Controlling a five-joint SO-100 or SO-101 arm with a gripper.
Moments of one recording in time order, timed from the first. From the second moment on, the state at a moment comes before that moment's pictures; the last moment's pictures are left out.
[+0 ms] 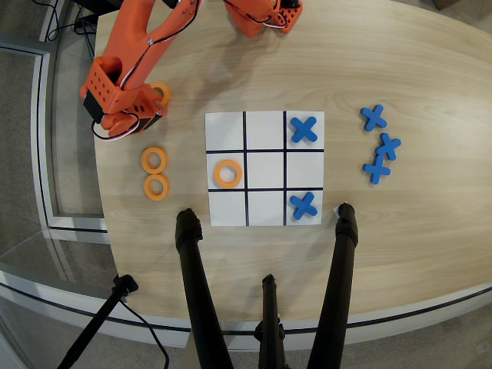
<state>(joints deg) 50.9 69.8 94.1 70.3 -82.4</state>
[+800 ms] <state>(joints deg) 22.0 101.3 77.6 85.9 -84.4</state>
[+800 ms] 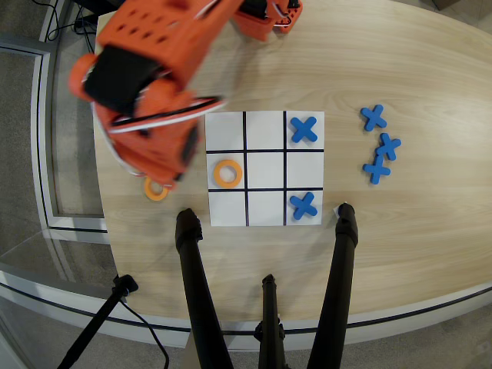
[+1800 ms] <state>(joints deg) 12.7 100.3 127.1 49.9 -84.6</state>
